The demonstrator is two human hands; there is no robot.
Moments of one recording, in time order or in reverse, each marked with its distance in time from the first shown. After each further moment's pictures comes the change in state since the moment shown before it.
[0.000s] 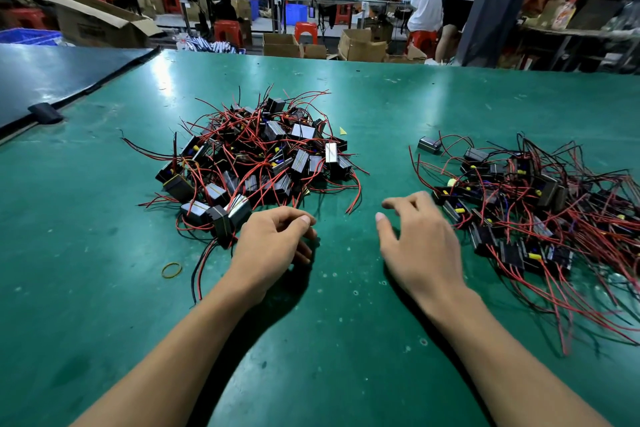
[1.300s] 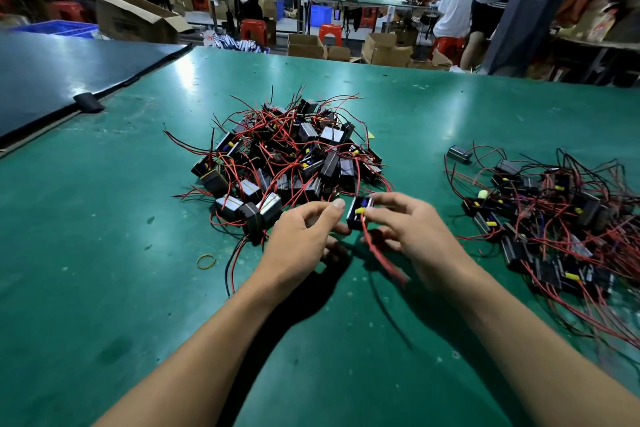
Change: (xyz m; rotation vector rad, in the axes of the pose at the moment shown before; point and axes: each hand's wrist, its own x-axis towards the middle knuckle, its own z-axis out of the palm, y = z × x) left_hand 0.001 -0.001 -0.006 -0.108 -0.044 0.004; right_hand 0.019 -0.052 -0.002 1.166 -0.489 0.407
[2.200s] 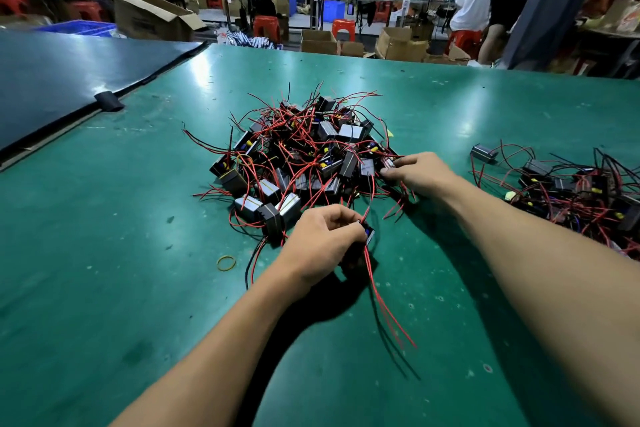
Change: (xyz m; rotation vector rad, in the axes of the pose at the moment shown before) left_hand 0.003 0.005 -0.010 0.062 -0.098 -0.056; right_hand 0.145 -0.003 -0.023 -0.700 0.169 0.040
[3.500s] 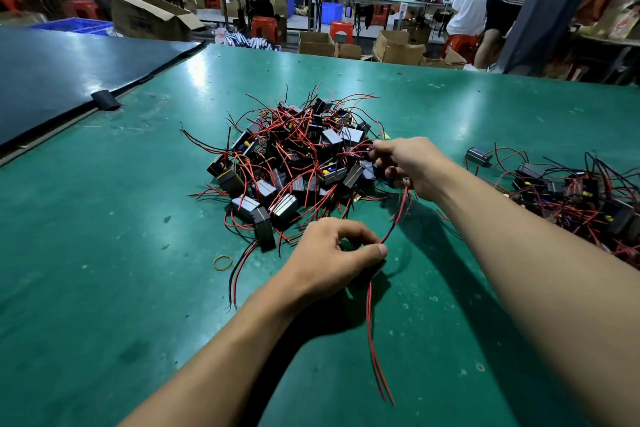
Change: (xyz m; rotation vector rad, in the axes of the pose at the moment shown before) left_hand -0.006 -0.005 0.006 0.210 -0.124 0.184; right_hand -0.034 -0.053 -0.003 0.353 -0.097 0.092
